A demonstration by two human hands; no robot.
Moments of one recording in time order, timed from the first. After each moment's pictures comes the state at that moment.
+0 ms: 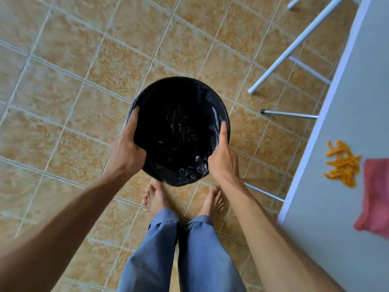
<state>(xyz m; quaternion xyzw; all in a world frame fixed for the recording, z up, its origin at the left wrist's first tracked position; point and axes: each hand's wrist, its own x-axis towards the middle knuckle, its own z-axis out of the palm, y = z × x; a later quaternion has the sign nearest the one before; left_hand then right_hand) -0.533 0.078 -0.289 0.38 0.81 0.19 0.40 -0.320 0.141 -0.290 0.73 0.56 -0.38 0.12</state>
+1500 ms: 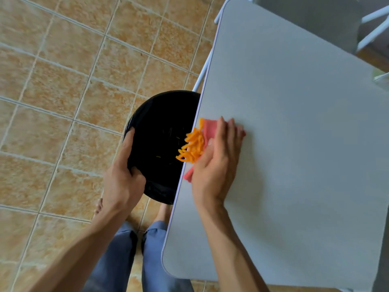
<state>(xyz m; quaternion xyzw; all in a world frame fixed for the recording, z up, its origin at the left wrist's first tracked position) -0.341 0.102 -0.196 0.35 0.79 0.27 0.43 -0.192 0.156 -0.185 0.72 0.62 -0.12 -0.27</state>
